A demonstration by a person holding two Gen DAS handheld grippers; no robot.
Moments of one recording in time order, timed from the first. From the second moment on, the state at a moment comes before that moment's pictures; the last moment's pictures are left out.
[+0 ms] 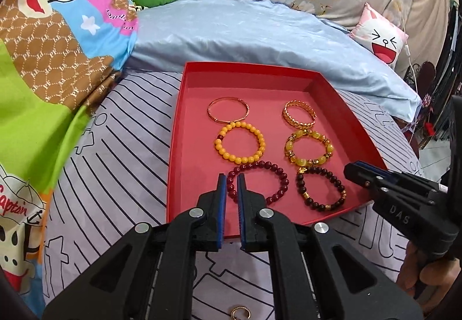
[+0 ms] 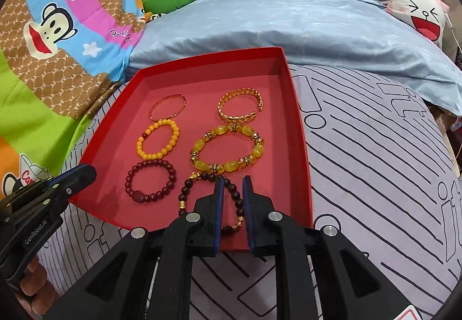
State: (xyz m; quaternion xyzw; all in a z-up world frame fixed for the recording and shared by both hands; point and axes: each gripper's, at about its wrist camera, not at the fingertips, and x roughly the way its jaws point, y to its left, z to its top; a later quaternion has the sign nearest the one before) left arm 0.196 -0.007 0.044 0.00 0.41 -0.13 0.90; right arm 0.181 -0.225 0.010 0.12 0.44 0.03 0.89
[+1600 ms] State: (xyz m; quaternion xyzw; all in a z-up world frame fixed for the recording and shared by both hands) left arm 0.062 0.028 0.017 -0.01 0.42 -0.10 0.90; right arm 0.013 -0.216 0.007 0.10 0.45 0.02 0.89
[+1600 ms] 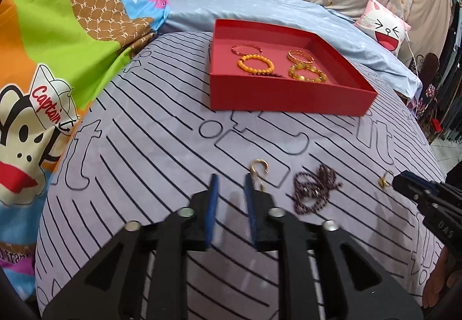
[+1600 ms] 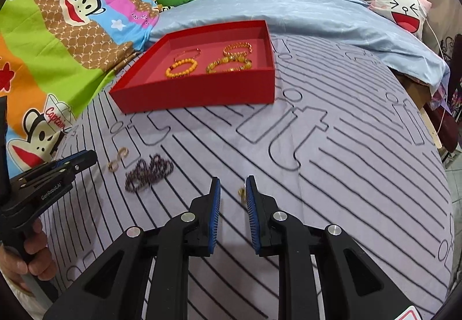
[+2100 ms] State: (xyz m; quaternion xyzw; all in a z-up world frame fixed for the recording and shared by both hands) left arm 0.044 0.007 0.015 -0.01 0.43 -0.13 0.89; right arm 0.000 -0.229 -0.002 0.12 0.45 0.01 0.88
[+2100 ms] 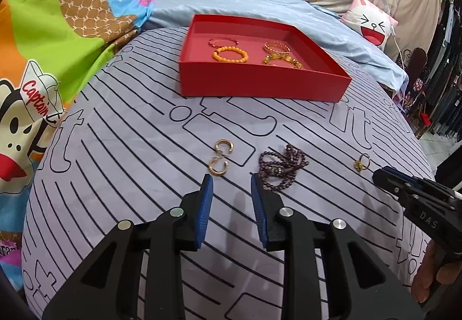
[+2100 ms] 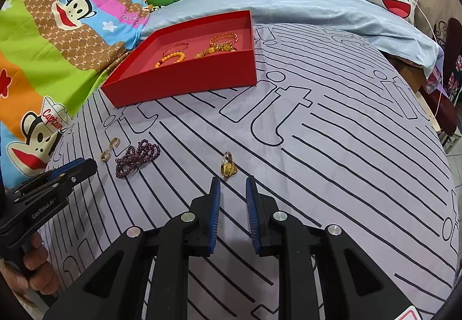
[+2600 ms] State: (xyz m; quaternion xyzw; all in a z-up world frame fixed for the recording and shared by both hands) left arm 0.059 -0.027 0.015 -0.03 0.44 -0.17 0.88; right arm 0.003 -0.235 -0.006 0.13 0.45 0.01 0.88
